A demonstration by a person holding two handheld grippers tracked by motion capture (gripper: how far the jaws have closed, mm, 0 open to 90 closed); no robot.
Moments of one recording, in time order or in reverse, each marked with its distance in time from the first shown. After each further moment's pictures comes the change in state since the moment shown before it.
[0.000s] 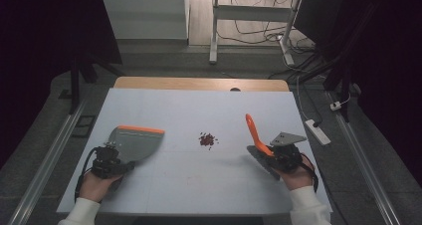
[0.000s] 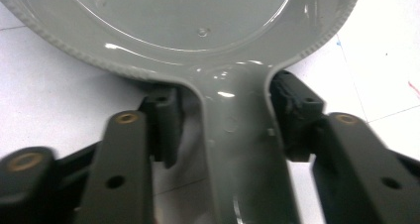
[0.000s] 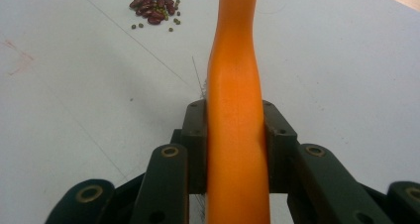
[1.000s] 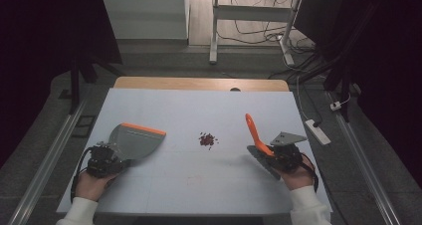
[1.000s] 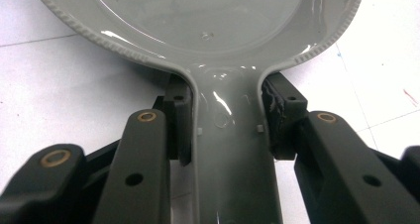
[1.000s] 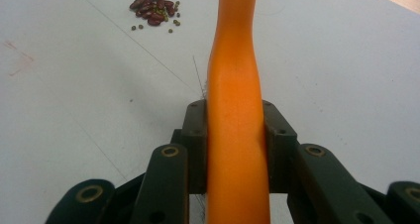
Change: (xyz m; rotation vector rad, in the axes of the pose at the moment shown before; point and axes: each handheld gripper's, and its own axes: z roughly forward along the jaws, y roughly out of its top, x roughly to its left) left arm 0.011 -0.002 -0.005 -0.055 -0.023 0.000; right arm -0.001 0.000 -0.001 -0.004 -0.001 -0.002
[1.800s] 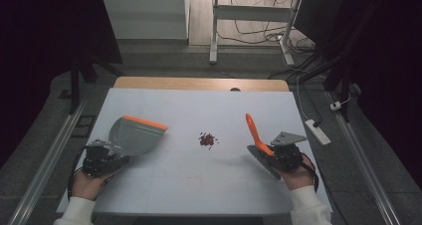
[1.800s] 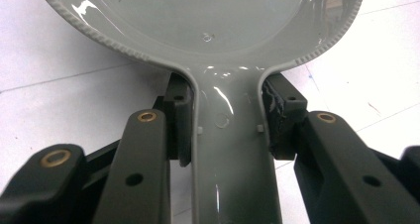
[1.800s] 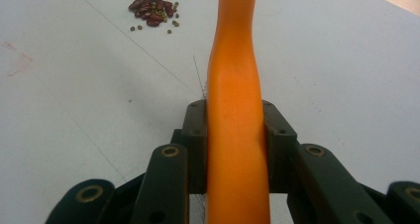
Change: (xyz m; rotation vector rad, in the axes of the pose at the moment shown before) left arm 0.006 -0.001 -0.012 -0.121 -0.066 0.059; right arm -0.001 0.000 -0.001 -0.002 -0.002 0.000
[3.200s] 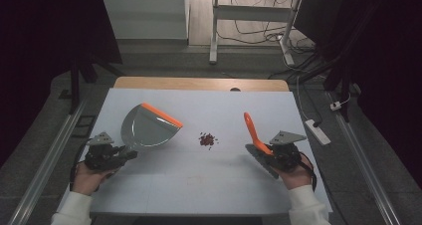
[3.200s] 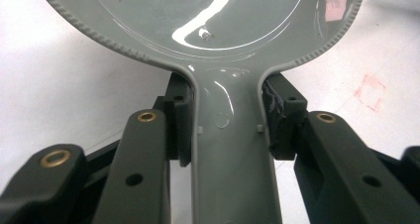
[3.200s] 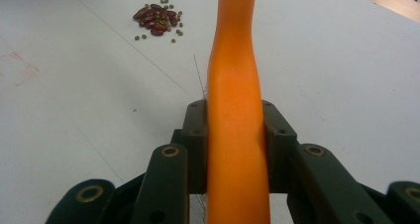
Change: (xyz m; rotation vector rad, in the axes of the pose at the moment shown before) left arm -0.009 0.018 -0.008 -0.119 -0.180 0.236; right arm 0.002 0.005 0.001 -0.024 0.012 0.010
